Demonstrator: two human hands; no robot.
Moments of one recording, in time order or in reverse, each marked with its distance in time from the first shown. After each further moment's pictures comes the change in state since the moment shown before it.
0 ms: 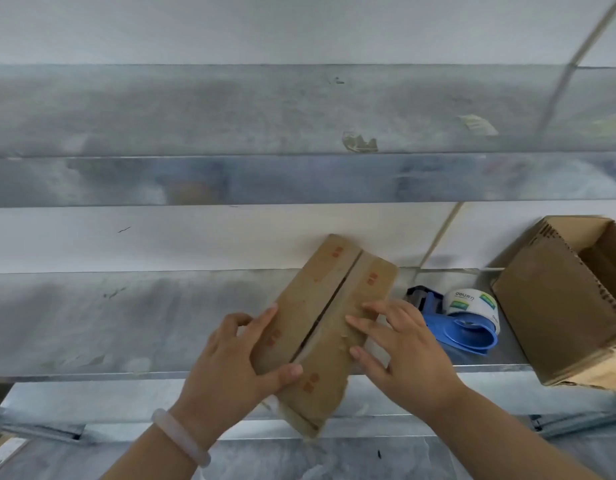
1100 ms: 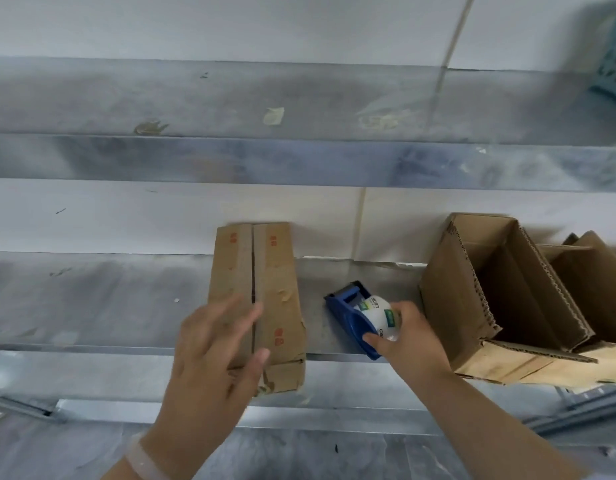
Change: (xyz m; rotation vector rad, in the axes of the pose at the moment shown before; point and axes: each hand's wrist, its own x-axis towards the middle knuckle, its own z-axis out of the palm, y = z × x) left_hand -0.033 0.147 0.079 0.074 0.490 0.262; right_hand -0.045 0.156 -0.055 0.307 -0.182 0.654
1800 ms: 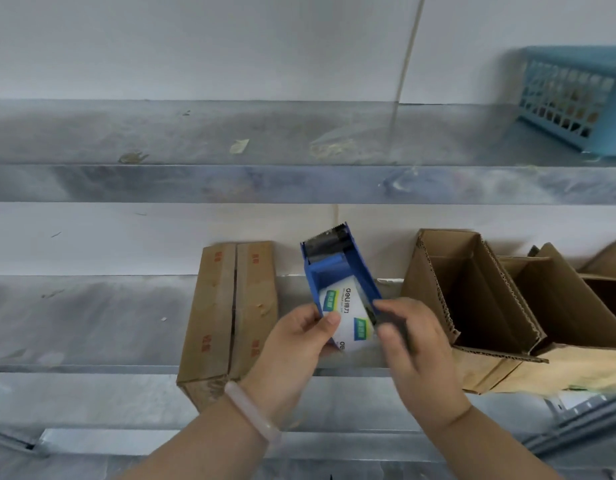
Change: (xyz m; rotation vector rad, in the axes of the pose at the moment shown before) left_hand 0.060 0.107 0.059 -1.127 -0.261 -0.682; right_hand -0.056 -0.015 -0.051 0.265 0.424 -0.740
